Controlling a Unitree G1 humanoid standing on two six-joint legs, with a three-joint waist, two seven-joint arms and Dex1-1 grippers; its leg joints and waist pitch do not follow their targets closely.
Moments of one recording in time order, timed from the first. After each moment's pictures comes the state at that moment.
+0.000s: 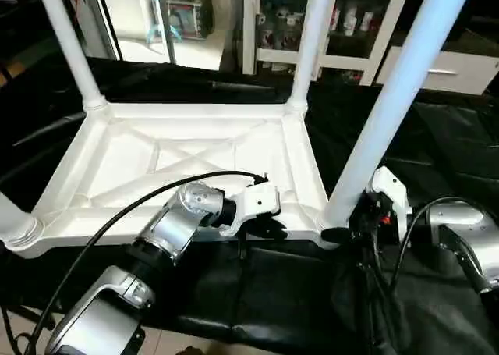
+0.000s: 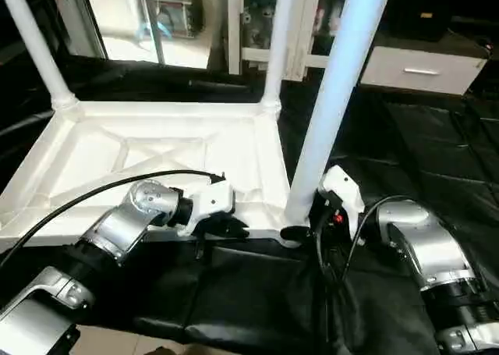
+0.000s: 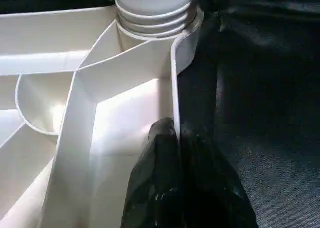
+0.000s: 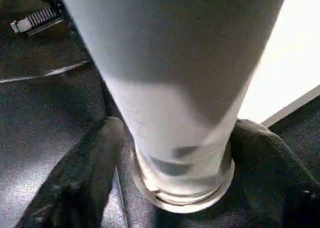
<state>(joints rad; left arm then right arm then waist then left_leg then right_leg) -0.64 0.23 -0.43 0.55 0.09 0.09 -1.16 -0.35 -0.64 0.14 0.28 0.26 0.36 1.17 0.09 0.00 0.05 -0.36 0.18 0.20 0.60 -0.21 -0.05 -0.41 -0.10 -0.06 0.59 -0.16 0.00</state>
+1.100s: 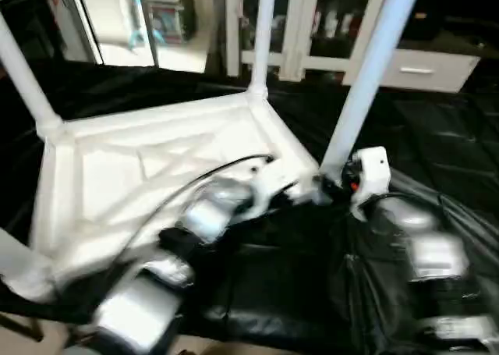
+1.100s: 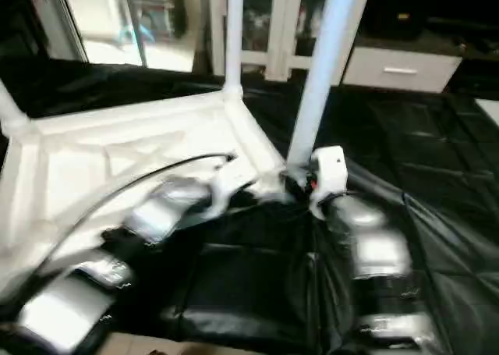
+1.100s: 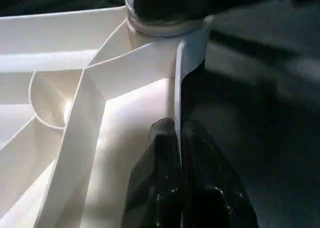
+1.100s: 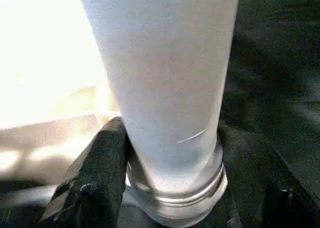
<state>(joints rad) -0.80 -0.02 -0.34 0.85 0.15 0.22 -0.64 -0.40 -0.16 -0.09 0.33 0.14 0.40 0.24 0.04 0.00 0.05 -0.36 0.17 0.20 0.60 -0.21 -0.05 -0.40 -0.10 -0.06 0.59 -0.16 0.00</state>
